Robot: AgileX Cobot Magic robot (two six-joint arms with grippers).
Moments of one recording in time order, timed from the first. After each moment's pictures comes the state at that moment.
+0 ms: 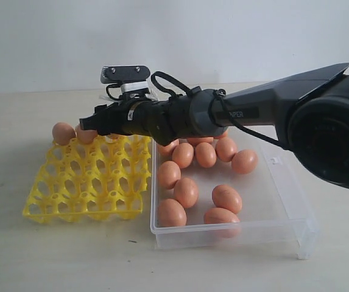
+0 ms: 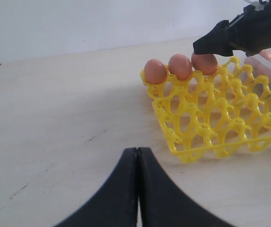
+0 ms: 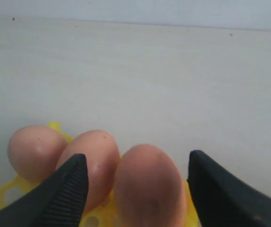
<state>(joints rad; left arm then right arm) -0.06 0.01 0.00 -0.17 0.37 0.21 0.69 2.39 -1.69 0.06 -0.12 0.23</state>
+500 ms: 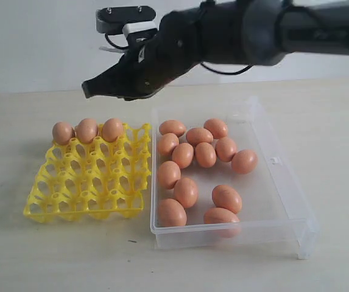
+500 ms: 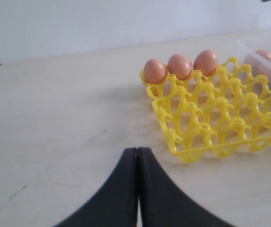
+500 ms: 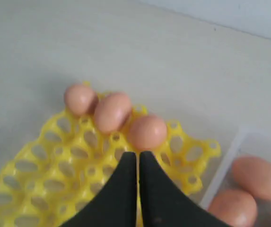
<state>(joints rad) -0.06 0.01 0.00 -0.17 0.37 0.21 0.69 2.01 -1.61 0.06 0.43 0.08</state>
